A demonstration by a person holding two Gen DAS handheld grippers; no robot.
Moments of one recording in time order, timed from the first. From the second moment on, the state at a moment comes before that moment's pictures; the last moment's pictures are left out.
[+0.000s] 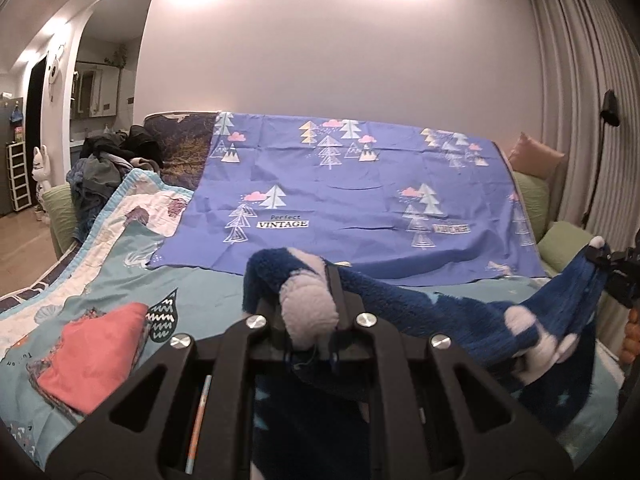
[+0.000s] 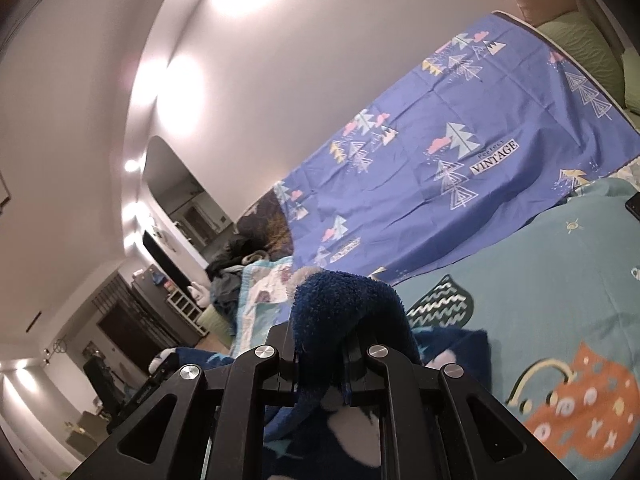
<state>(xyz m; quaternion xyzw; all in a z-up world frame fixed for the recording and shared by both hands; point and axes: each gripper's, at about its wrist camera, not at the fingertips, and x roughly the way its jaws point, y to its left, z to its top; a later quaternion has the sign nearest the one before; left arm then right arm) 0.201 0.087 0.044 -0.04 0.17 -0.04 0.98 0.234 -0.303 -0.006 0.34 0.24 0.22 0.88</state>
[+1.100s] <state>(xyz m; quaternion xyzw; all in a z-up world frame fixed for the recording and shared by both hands) 0.279 0.091 0.005 -0.07 0.31 -0.10 0.94 0.286 -0.269 -0.060 0.23 0.39 0.18 0.87</state>
